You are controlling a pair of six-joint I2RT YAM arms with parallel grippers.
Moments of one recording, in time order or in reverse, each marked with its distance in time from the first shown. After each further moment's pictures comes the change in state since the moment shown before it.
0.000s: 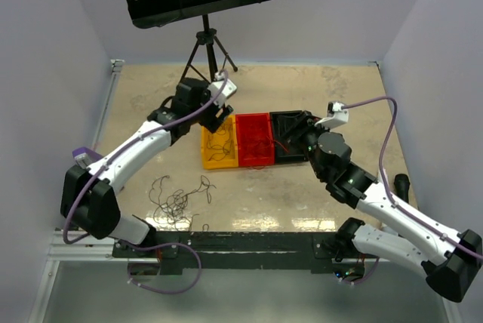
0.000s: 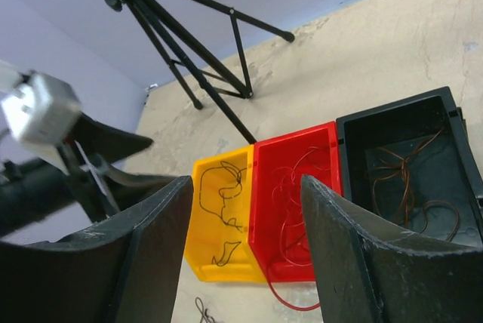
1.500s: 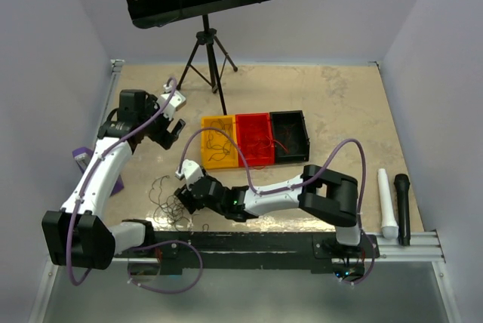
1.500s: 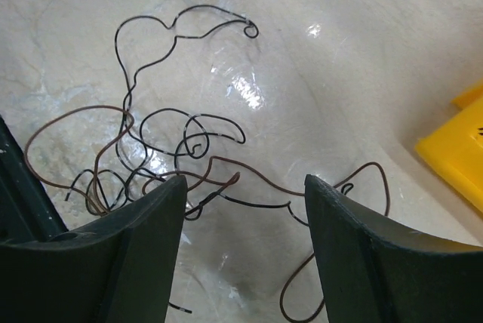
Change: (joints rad) left arm 0.438 -0.264 -0.140 -0.310 0.261 0.202; right arm 0.575 1.041 0.370 0.261 -0.178 -0.426
